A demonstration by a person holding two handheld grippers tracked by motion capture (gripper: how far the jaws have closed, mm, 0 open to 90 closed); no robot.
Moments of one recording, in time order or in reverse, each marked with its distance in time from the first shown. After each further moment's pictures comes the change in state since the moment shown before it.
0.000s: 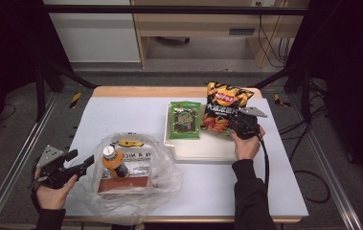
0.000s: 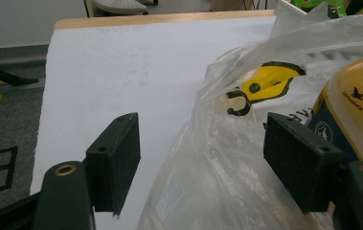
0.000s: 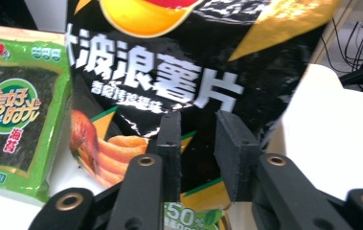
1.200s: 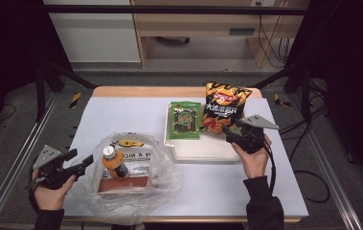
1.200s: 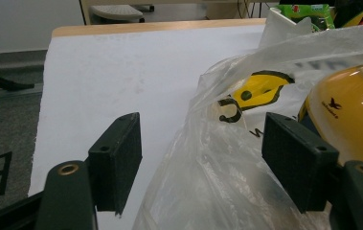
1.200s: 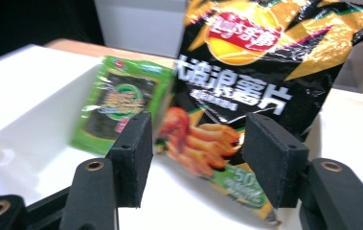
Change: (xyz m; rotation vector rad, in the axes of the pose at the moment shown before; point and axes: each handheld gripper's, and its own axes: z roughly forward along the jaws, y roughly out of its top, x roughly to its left) left arm -0.002 0.003 -0.006 -0.026 -0.020 -0.006; right arm 0.017 0.000 -0.071 -0.083 0.218 -0.053
